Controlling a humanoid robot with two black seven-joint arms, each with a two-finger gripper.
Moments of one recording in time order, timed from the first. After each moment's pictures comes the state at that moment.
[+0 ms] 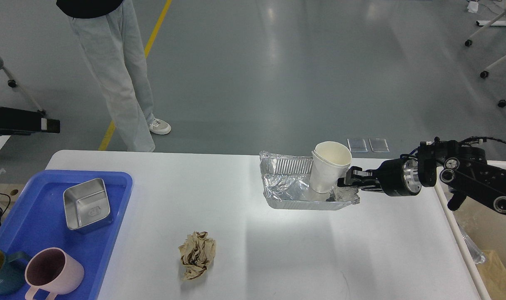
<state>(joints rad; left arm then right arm) -1.47 1.43 -0.09 -1.64 0.98 -0.85 -0.03 0.91 -0.63 0.26 1.12 -1.01 0.56 0.10</state>
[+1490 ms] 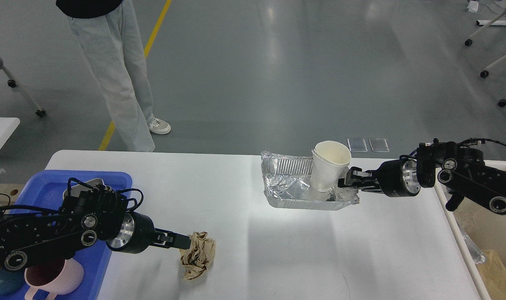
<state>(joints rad) -0.89 0.61 0.01 -1.42 1.15 -0.46 0.24 0.90 -0.61 0.26 1.09 -1.01 0.56 0.10</state>
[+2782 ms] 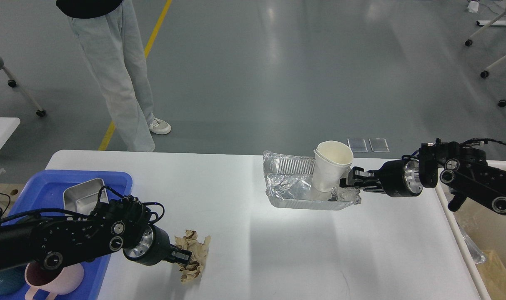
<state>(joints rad) -0.92 0.48 0.07 -1.30 1.16 -0.56 0.23 0.90 -0.62 0.26 1.09 -1.01 0.56 0.10</state>
